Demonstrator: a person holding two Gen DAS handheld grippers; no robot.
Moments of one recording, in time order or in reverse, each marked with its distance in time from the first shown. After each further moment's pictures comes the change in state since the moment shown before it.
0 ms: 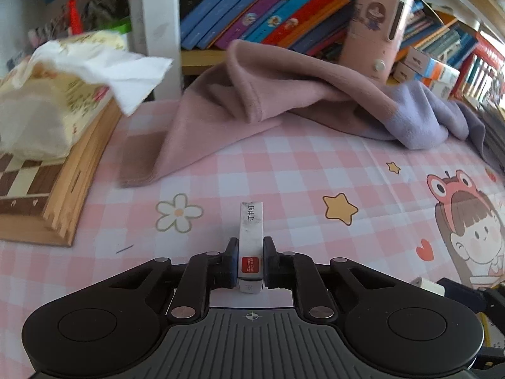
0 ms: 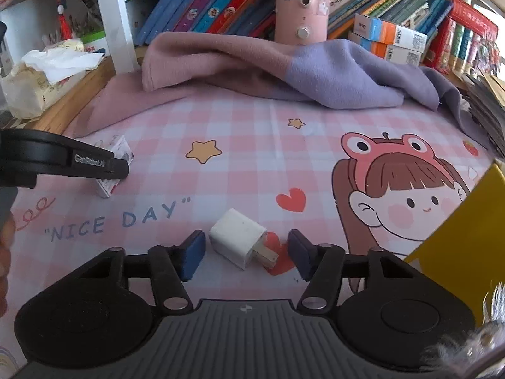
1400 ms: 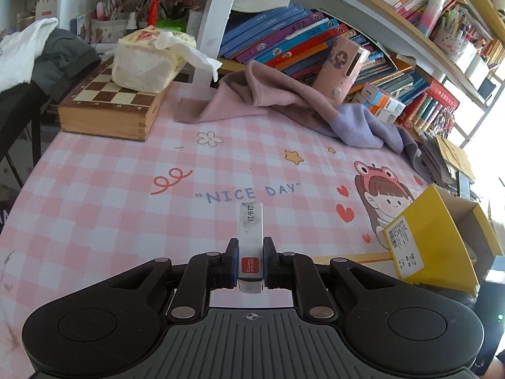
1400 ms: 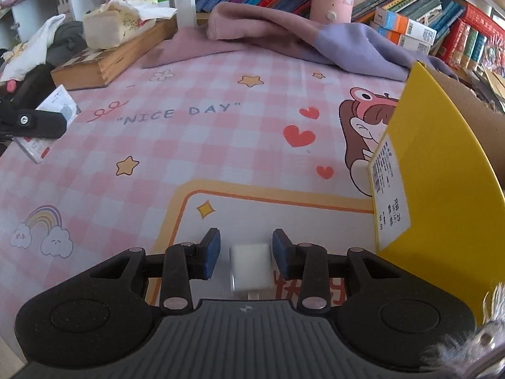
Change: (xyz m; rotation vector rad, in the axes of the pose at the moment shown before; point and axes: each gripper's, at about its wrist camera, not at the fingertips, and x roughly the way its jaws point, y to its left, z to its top) left arm -0.164 0.025 -0.106 -0.172 -0.066 -0.136; right arm -0.085 0.010 -0.084 -0.131 0.073 0.075
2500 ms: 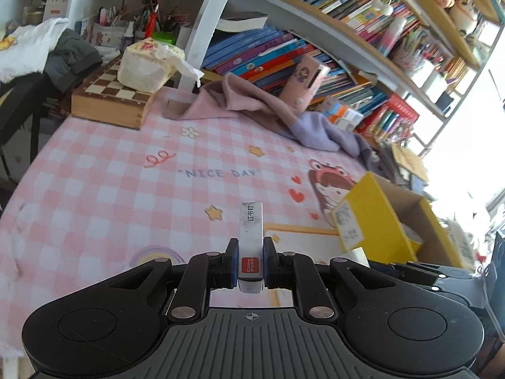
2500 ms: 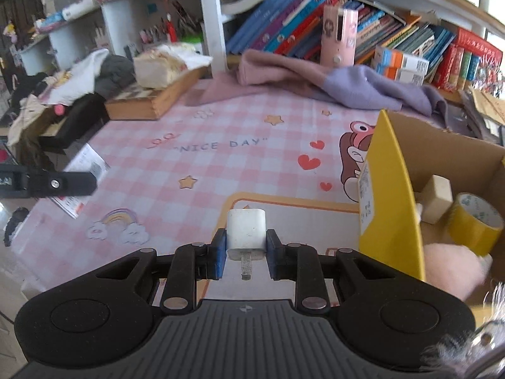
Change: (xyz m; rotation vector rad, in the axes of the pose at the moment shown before) left arm -0.089 -0.009 -0.053 -0.043 -0.058 -0.128; right arm -0.119 0.008 -0.023 0.005 -0.114 0.100
